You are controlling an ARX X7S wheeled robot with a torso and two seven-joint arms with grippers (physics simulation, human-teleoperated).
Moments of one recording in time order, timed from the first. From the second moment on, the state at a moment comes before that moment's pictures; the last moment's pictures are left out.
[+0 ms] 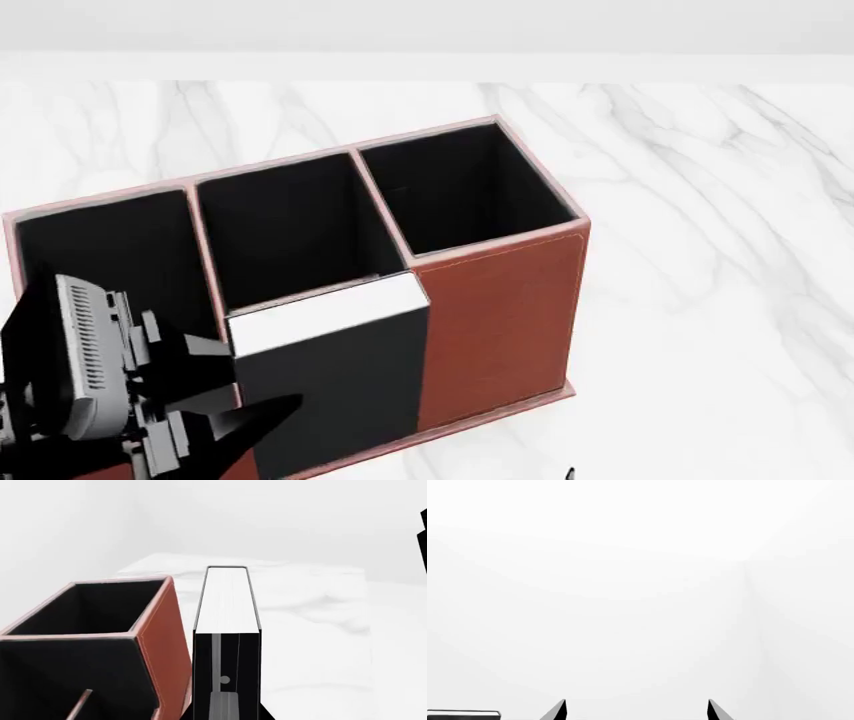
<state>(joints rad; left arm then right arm) -0.80 -0.75 0.72 0.14 -0.87 -0.41 0.50 -0.17 0.35 -0.33 -0.24 -0.23 -0.66 0.75</state>
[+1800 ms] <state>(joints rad) -1.01 -0.51 0.79 -0.54 -0.63 -0.16 0.78 -0.16 0.37 -0.36 -0.22 -0.23 -0.66 0.78</state>
